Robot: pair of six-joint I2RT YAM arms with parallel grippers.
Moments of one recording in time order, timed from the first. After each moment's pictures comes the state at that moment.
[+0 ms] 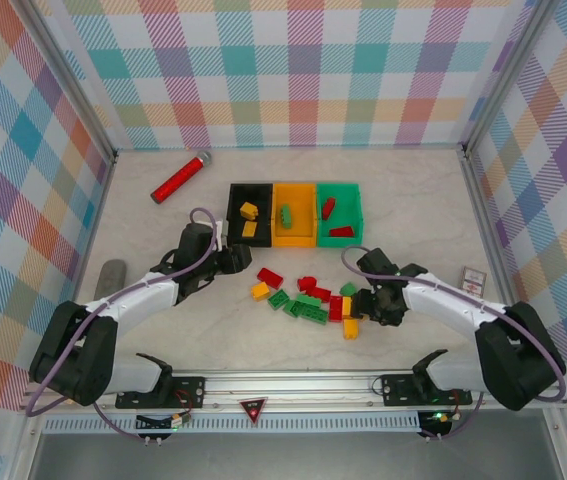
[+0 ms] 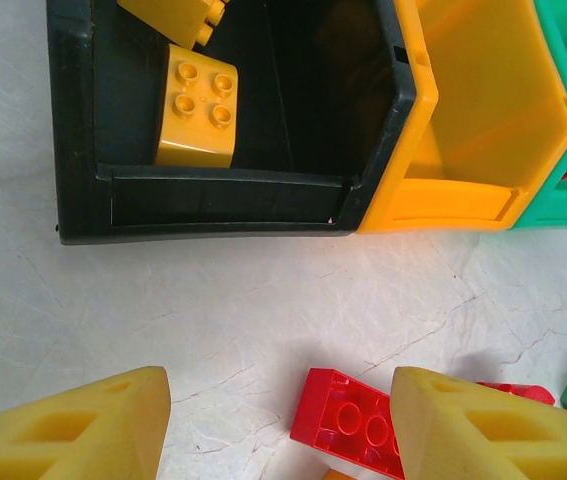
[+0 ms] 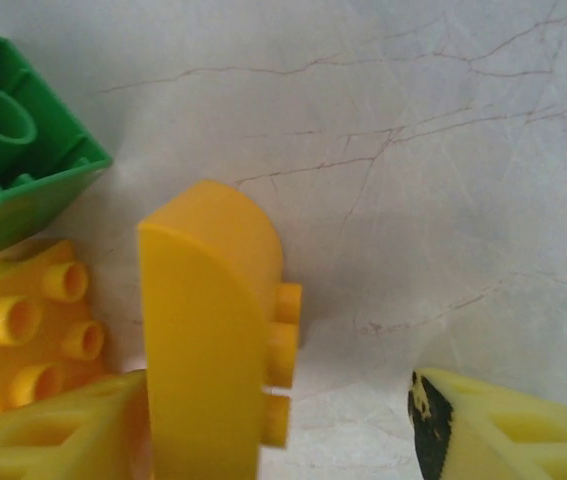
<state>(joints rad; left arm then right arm) -0.39 1.32 0.60 0.02 0.19 -0.49 0.54 1.28 0.61 -0.73 -0.03 0.70</state>
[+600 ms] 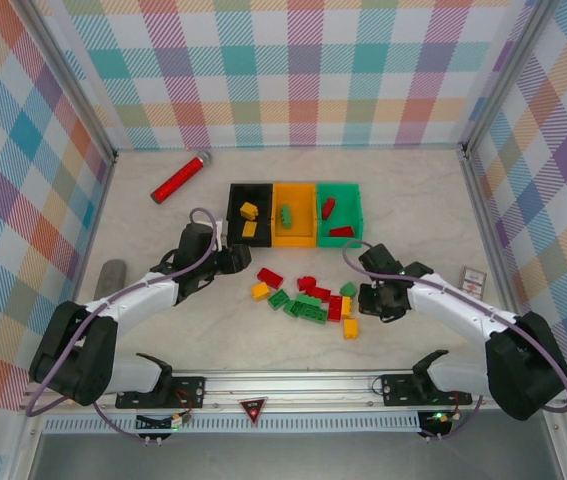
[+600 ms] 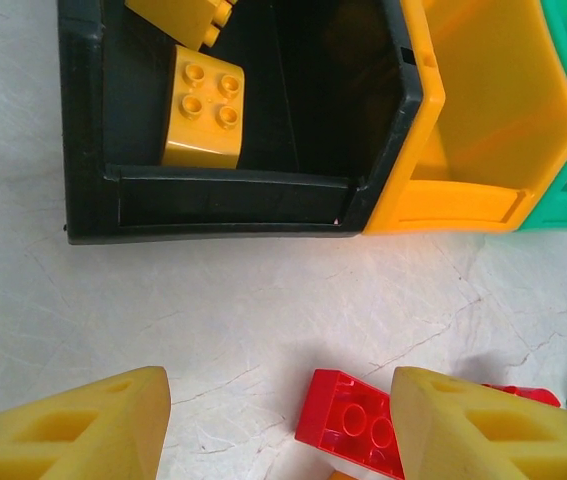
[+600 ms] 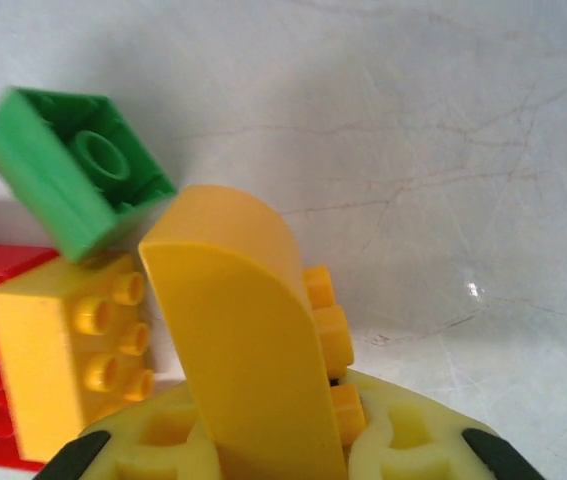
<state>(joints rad) -0.39 1.32 0.60 0.02 0.18 -0.49 0.55 1.21 0.65 -0.75 -0.01 0.66</state>
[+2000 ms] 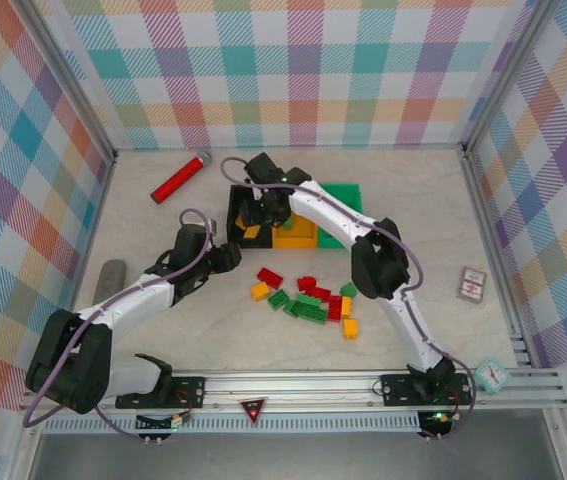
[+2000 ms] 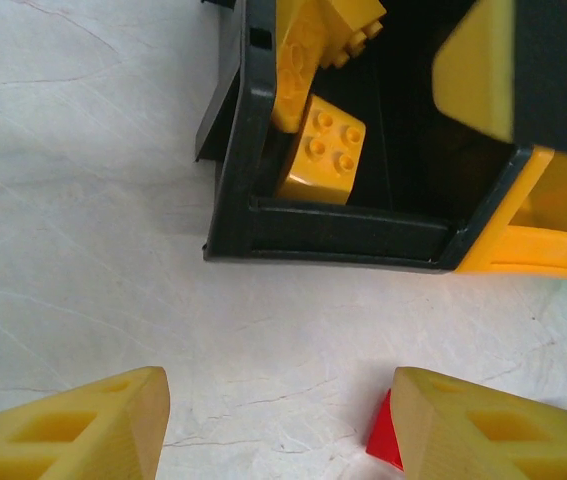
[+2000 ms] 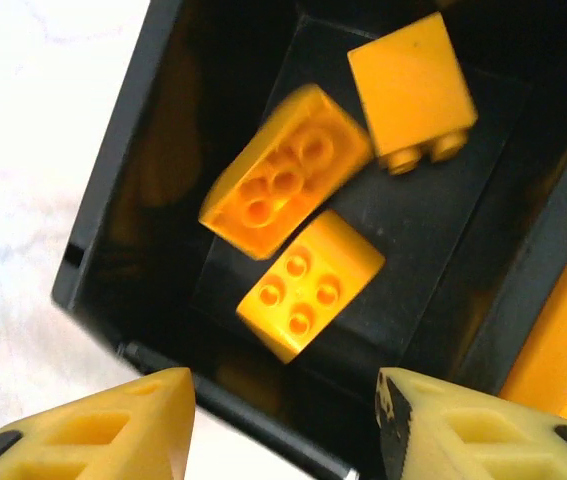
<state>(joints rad) -0.36 1.27 0.60 -0.06 0.06 -0.52 0.76 2.32 2.17 -0.90 -0.10 0.38</state>
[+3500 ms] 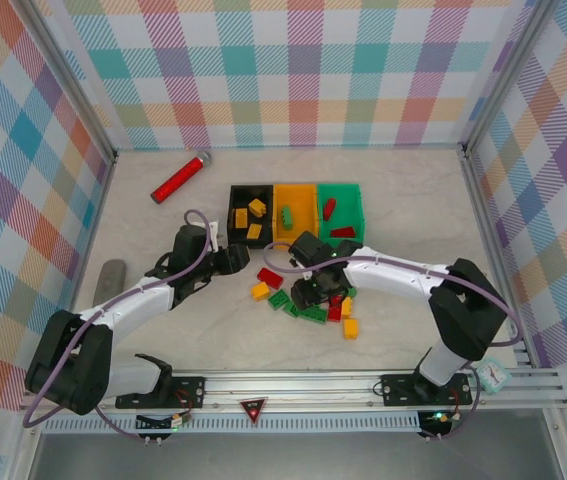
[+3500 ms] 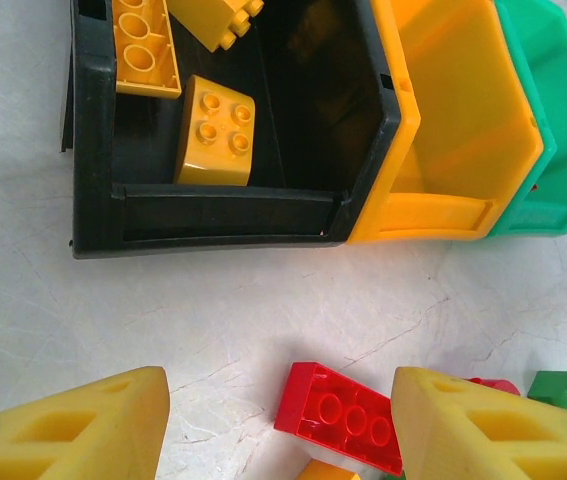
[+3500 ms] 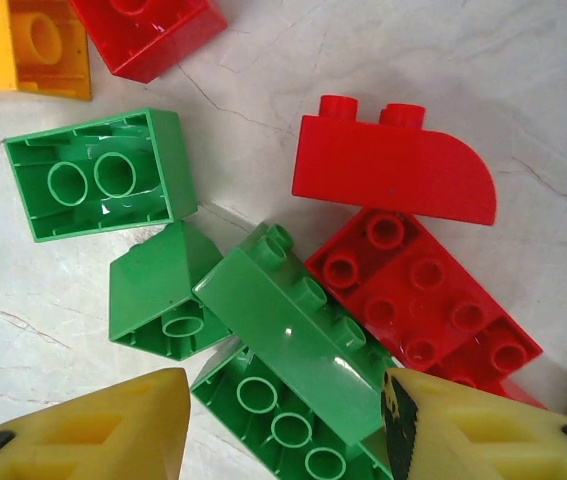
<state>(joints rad) -0.36 1.27 0.57 0.04 0.23 -0.51 0.87 1.63 1.07 -0.74 -0.06 0.35</state>
